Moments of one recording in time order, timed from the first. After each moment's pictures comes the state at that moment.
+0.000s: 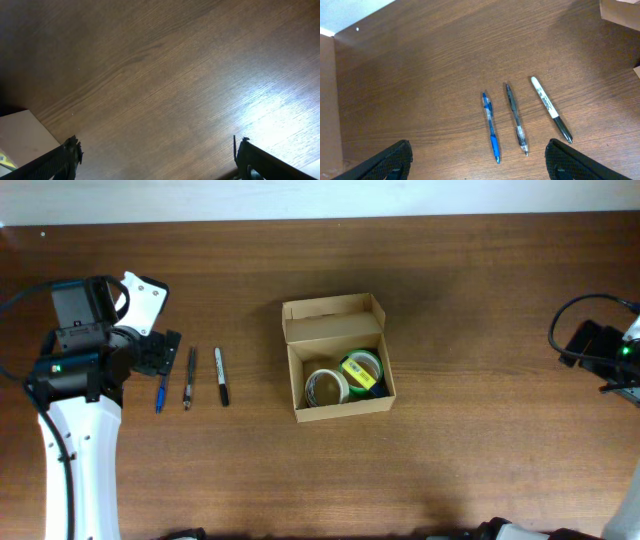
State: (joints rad) left arm 0.18 1.33 1.33 -0.91 0.00 0.53; right arm -0.49 1.44 1.62 -1.42 -0.04 0.13
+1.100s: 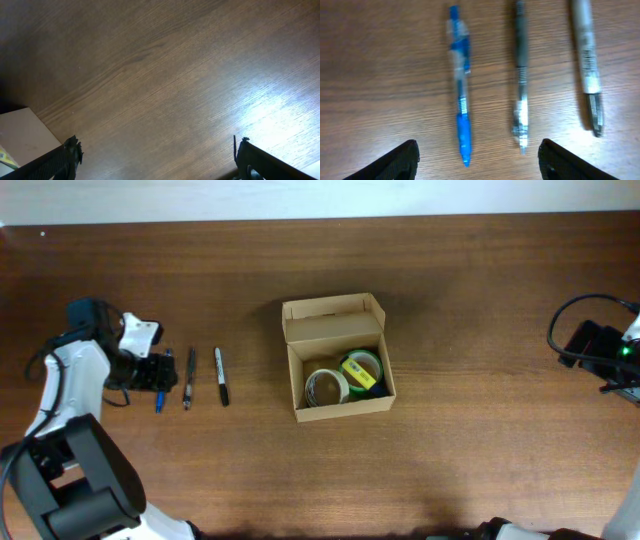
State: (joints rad) left arm 0.40 1.79 1.25 -0.87 0.17 0.47; right arm -0.49 1.44 1.62 -1.42 -0.04 0.11
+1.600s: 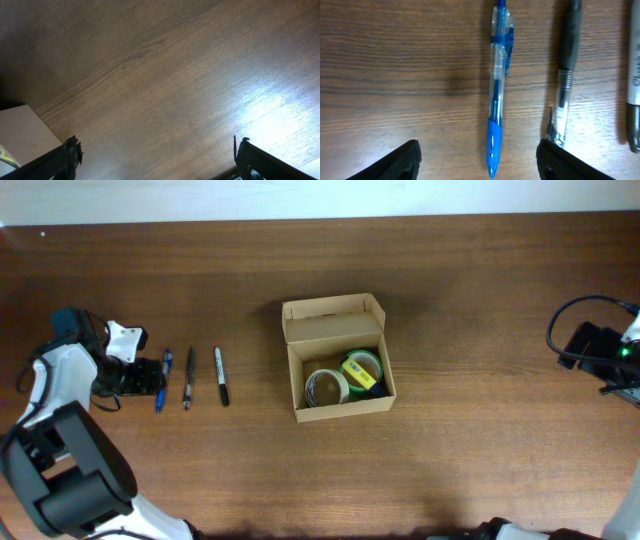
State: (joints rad) left arm 0.46 1.87 1.25 -0.83 0.18 0.47; right arm -0.49 1.44 1.62 -1.43 -0.04 0.11
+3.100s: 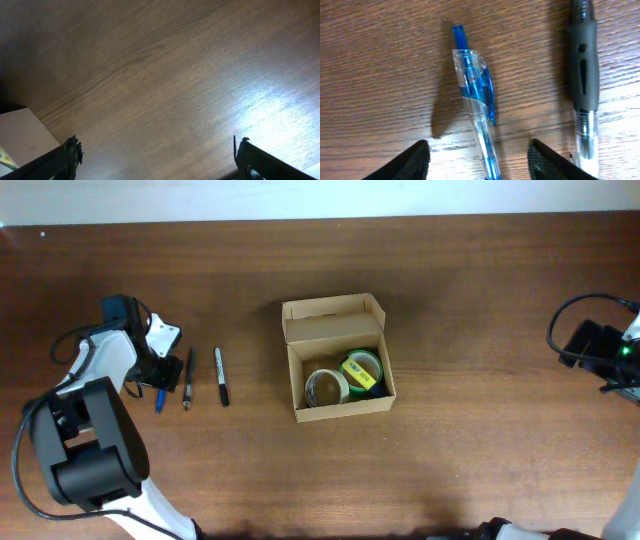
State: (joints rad) left arm 0.29 1.95 1.25 -0.71 -0.05 0.56; right arm -0.49 1.44 1.62 -1.42 -0.04 0.11
